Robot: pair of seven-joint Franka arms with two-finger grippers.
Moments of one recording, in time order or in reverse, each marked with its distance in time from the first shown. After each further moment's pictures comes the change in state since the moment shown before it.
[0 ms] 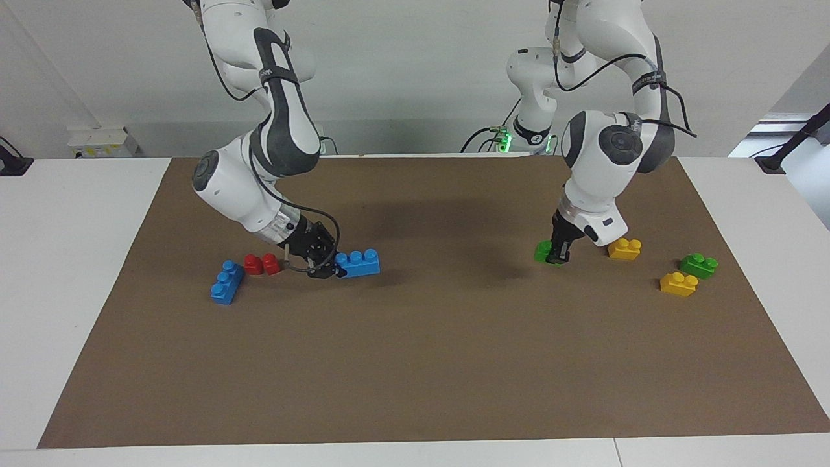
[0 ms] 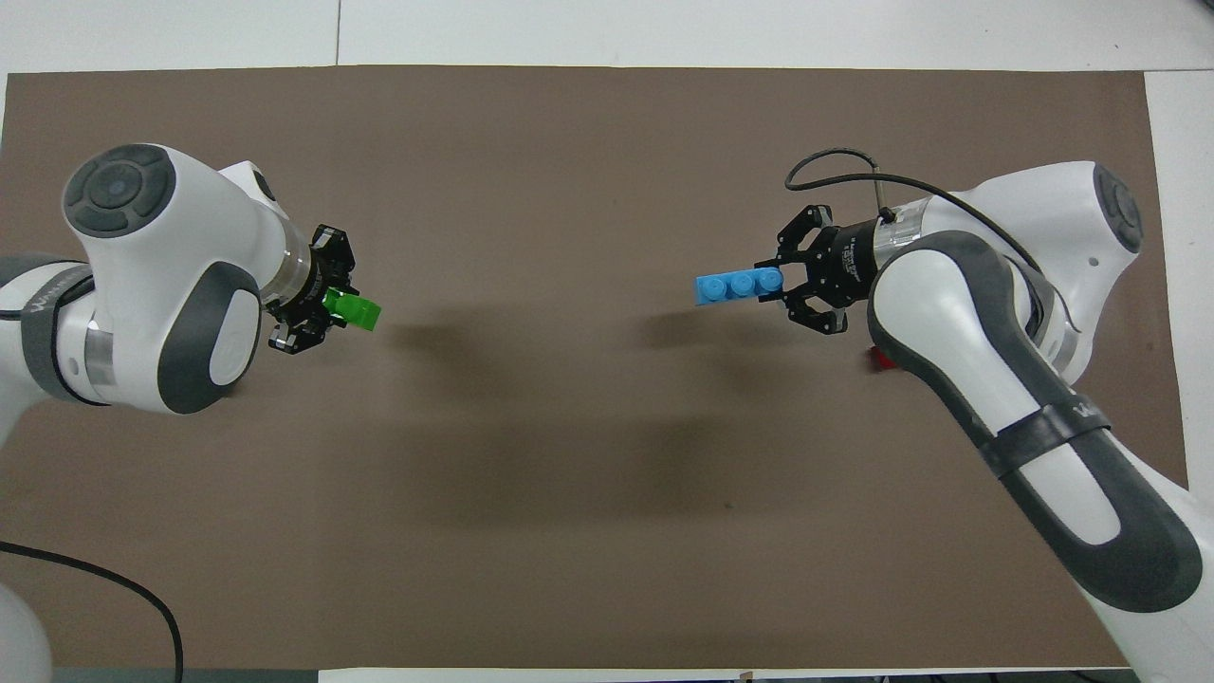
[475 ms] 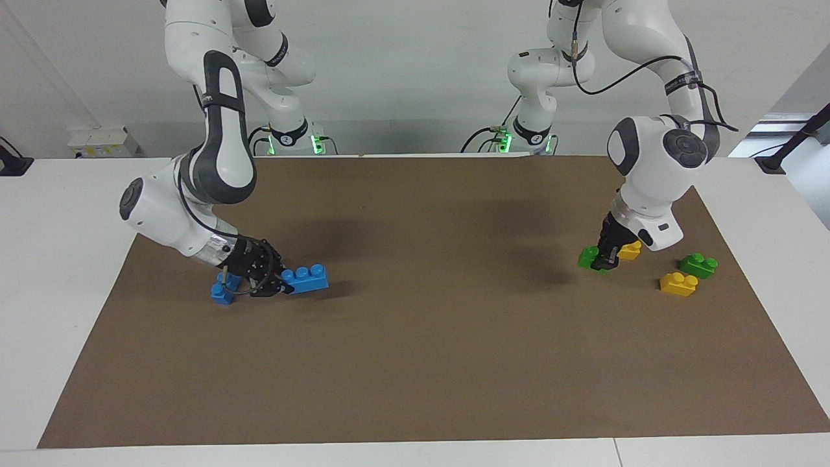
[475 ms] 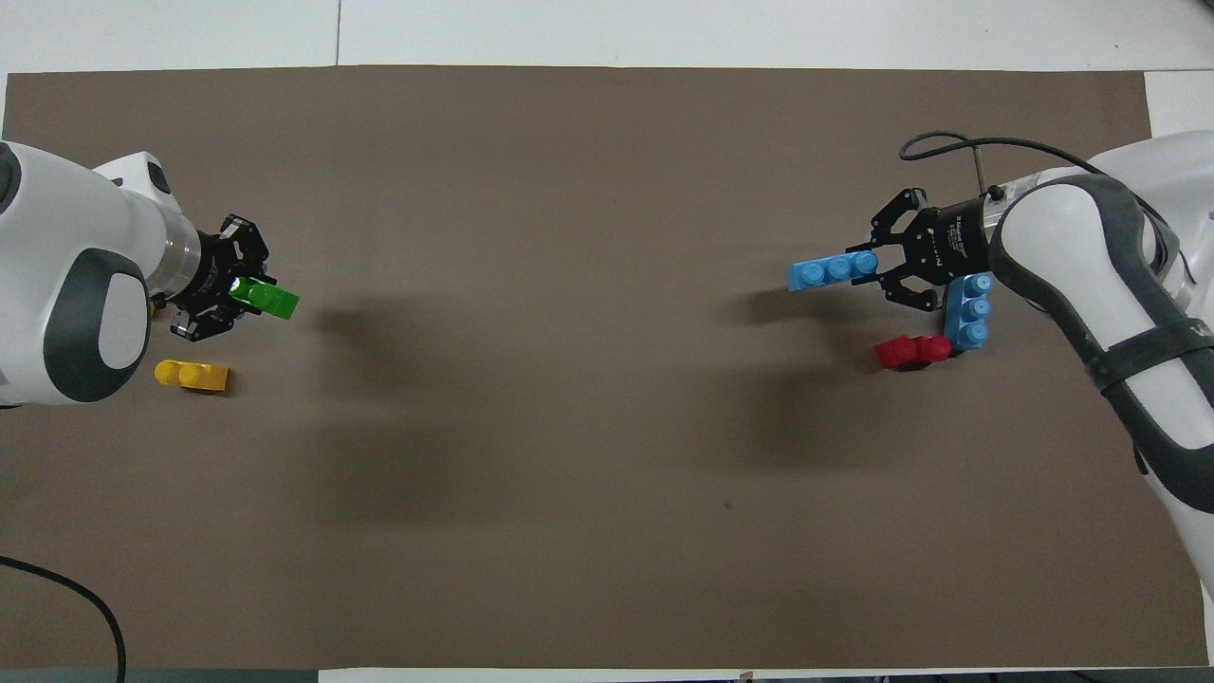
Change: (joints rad) left arm 0.155 0.002 0.000 -0.014 0.000 0.056 0.232; right arm -0.193 0.107 -0.001 0.086 -0.046 -0.104 -0.183
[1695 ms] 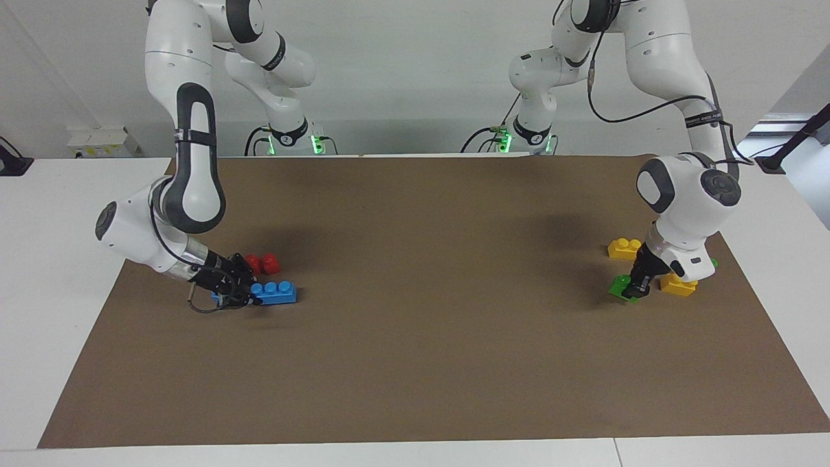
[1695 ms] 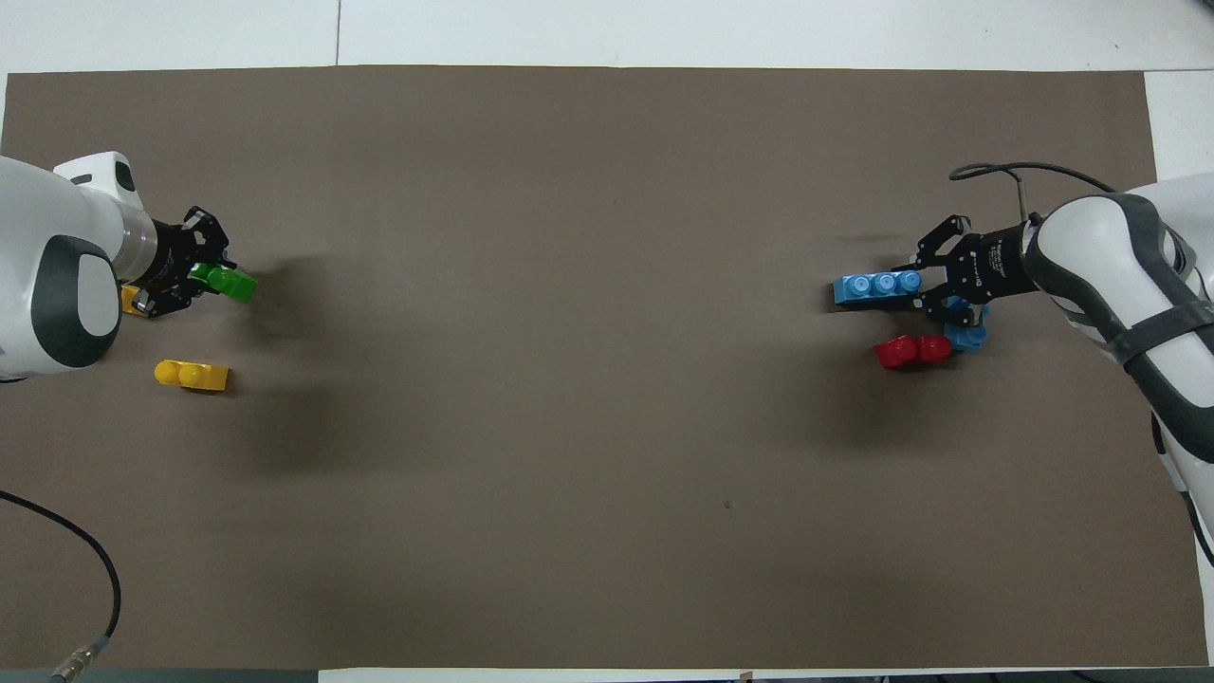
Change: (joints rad) left arm 0.125 0.190 0.002 0.063 0.021 0.162 0.239; right arm -0.106 0.073 0.001 -0.045 -0.003 0.047 -0.022
